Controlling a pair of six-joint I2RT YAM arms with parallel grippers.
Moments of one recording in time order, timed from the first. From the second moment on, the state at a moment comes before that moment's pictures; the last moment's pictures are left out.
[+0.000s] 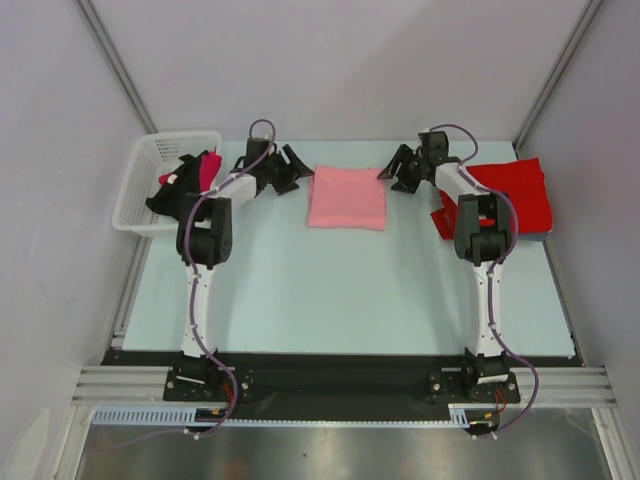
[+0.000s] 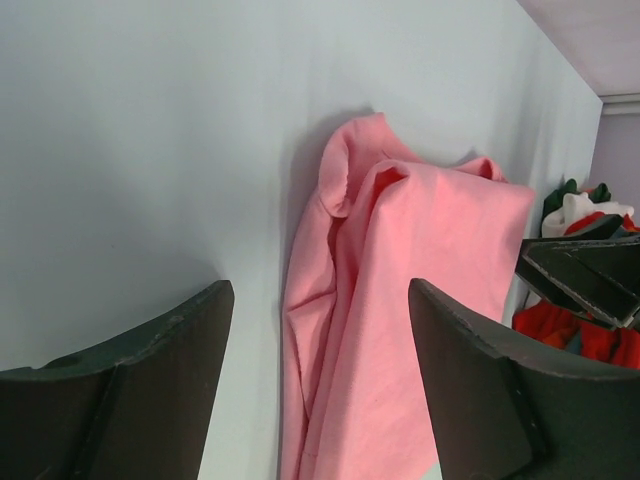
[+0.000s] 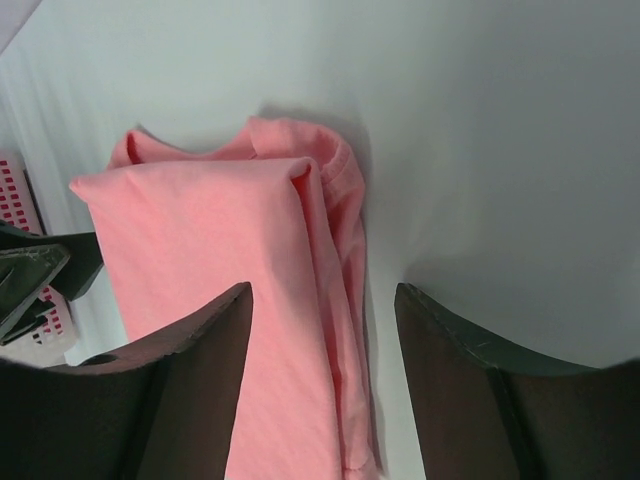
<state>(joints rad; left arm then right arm) -0.19 2.43 1.87 -0.08 0.42 -0.77 0.11 2.45 1.99 -0.32 -0.43 0.63</state>
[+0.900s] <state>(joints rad) -0.24 2.64 2.08 0.10 0.42 -0.88 0.17 2.57 2.11 -0.18 -0.30 0.68</state>
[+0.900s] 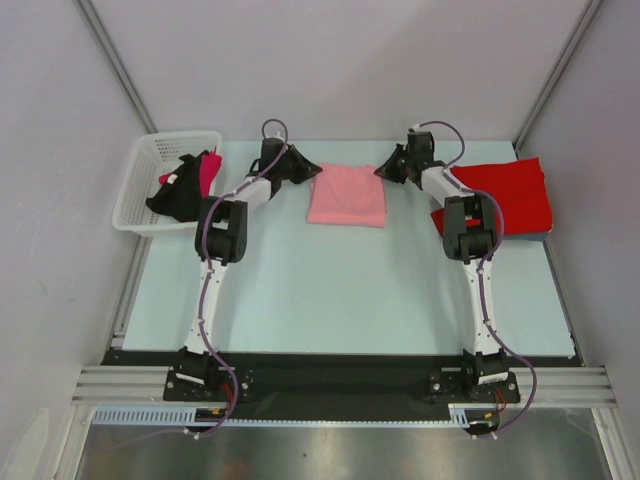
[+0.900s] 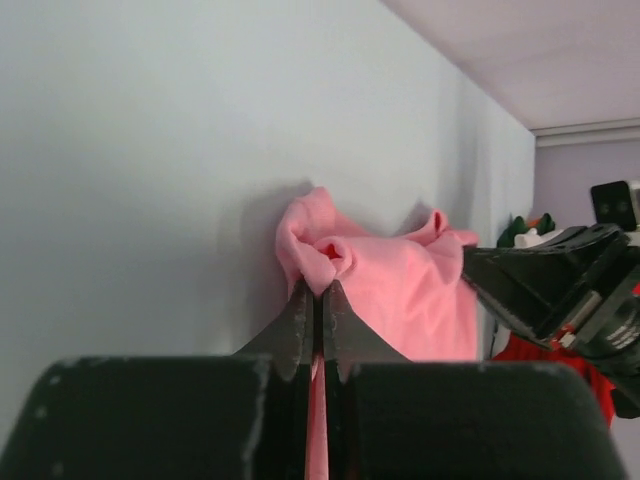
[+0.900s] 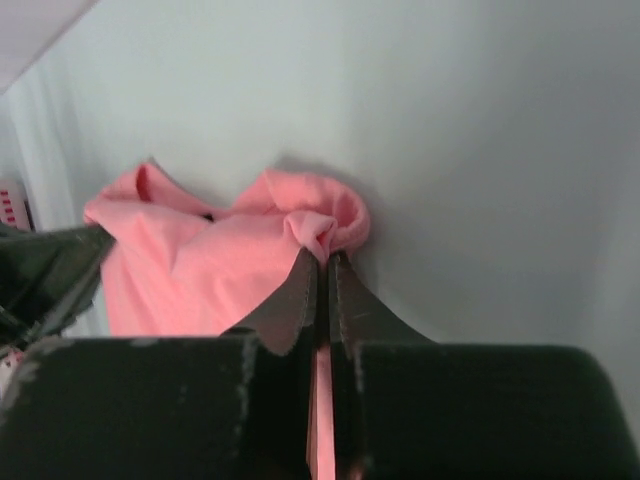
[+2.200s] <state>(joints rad) -0.85 2.03 1.76 0.57 0.32 -0.88 -0.32 1.17 1.39 -0.40 0.05 0.55</state>
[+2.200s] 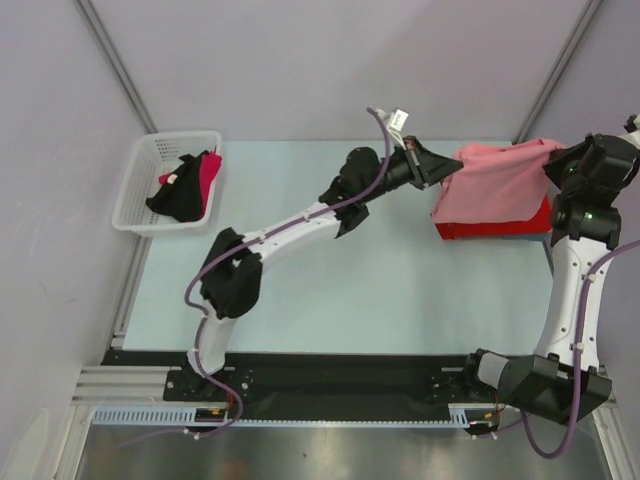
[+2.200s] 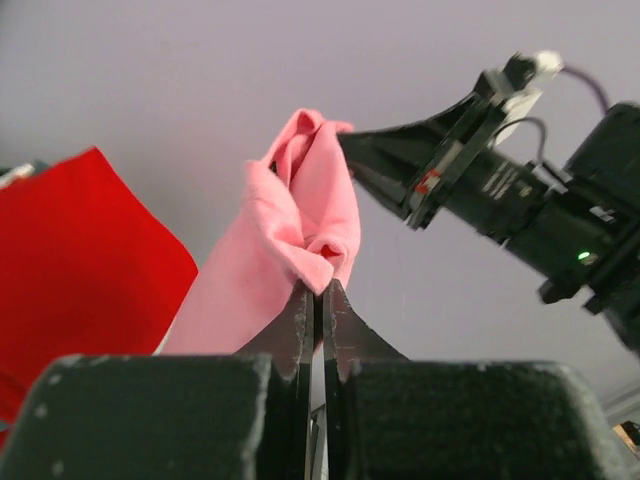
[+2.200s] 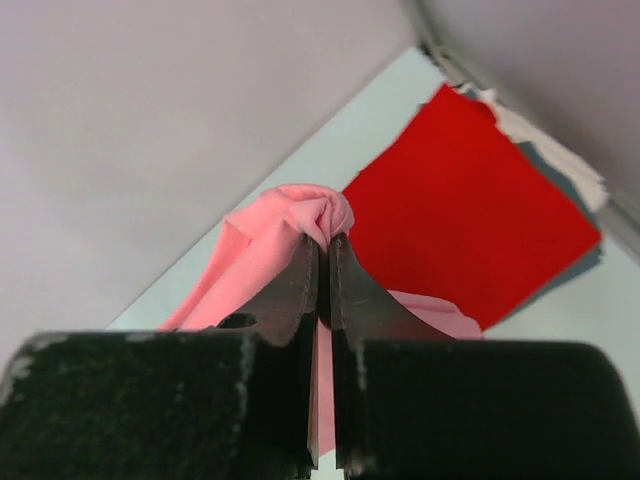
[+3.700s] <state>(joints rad) -0.83 2.93 2.51 0.66 -0.19 -0.99 -0.47 2.12 1.85 -0.17 -0.21 0.59</state>
